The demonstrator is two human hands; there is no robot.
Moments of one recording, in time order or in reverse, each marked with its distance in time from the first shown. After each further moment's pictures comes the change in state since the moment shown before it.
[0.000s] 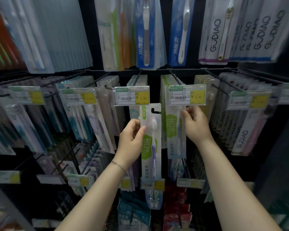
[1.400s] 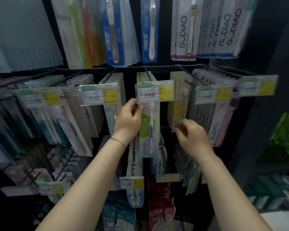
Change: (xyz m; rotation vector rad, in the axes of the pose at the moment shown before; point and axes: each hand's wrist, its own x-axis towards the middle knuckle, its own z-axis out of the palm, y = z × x) left_hand 0.045 0.043 0.054 0.073 -0.059 0.031; right_hand -0.038 0.040 -0.064 -0.578 -0.043 -0.149
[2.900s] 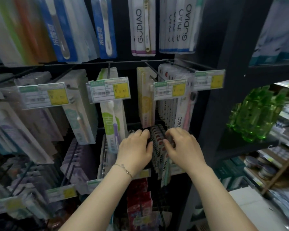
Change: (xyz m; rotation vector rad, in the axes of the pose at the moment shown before) left_hand -0.068 -0.006 0.103 0.712 -0.355 0.224; right_hand -0.049 0.041 -0.043 -0.271 -0.033 -0.022
